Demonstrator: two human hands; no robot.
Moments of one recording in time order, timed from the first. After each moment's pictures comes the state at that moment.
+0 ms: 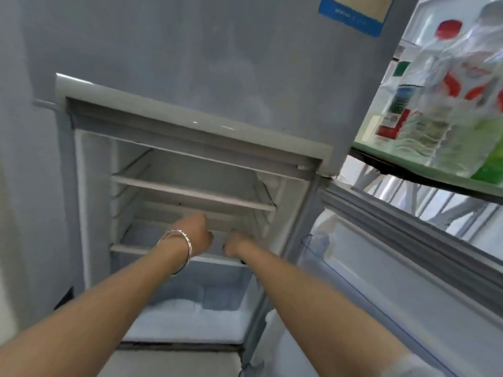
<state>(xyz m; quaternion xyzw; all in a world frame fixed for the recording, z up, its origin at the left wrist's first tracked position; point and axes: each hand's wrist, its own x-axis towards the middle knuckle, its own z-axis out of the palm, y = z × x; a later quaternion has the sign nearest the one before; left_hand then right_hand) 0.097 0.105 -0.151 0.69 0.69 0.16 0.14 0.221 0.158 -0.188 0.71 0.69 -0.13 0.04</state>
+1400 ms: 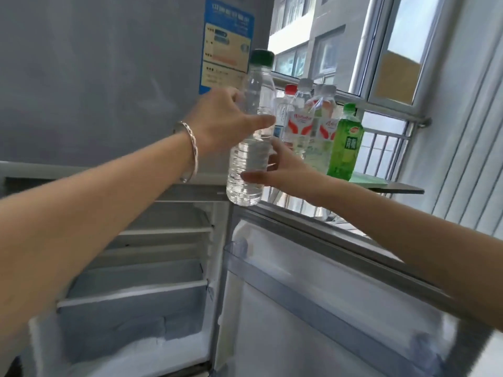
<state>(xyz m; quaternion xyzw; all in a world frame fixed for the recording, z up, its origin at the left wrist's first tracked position) 0.195 -0.045 0.130 0.77 0.35 0.52 0.13 0.355 -0.076 0.085 0.54 0.73 -0.17 -0.38</state>
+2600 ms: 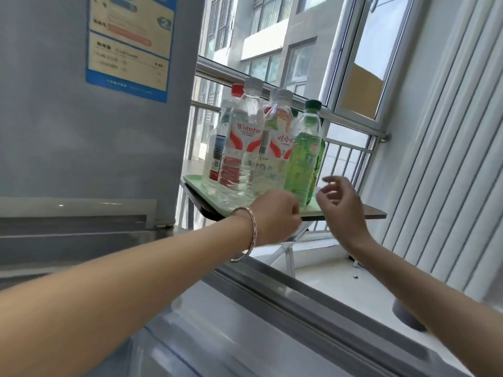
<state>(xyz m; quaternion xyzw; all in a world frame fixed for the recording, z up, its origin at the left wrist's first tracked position) 0.407 -0.007 0.076 0.91 0.26 0.30 0.15 0.567 -0.048 0.067 0.61 0.56 0.09 -0.55</state>
